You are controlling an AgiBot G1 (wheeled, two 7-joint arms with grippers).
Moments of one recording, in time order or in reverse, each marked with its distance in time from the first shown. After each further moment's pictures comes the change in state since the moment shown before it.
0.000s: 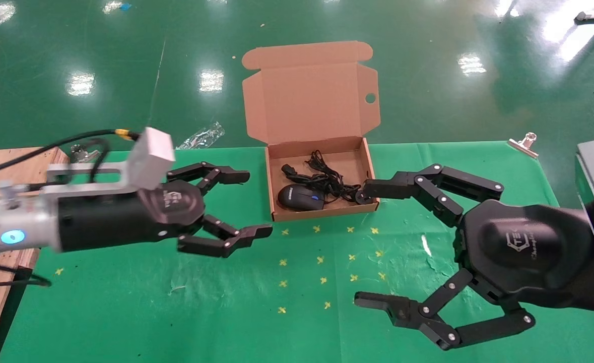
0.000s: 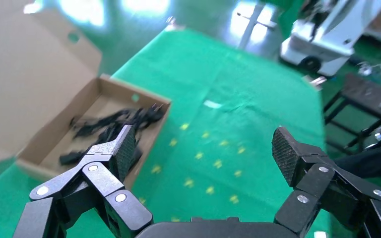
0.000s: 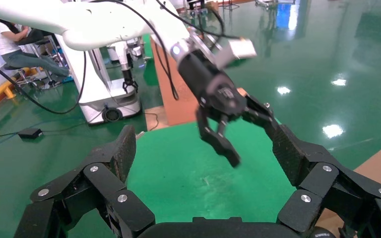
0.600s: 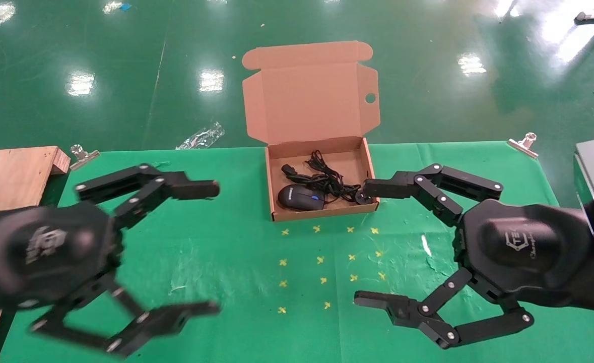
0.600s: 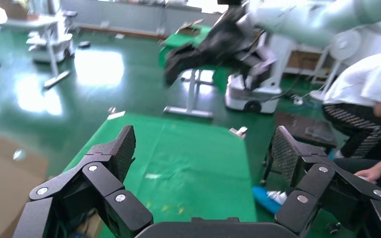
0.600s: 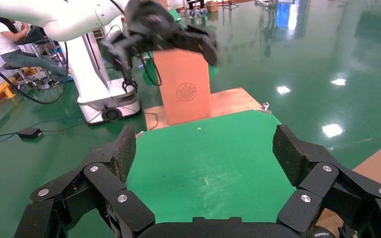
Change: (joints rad) left arm 0.149 -0.162 -0.207 -0.158 -0.326 0.220 0.104; right arm 0.000 0.001 -0.001 0.000 0.001 0.000 -0.001
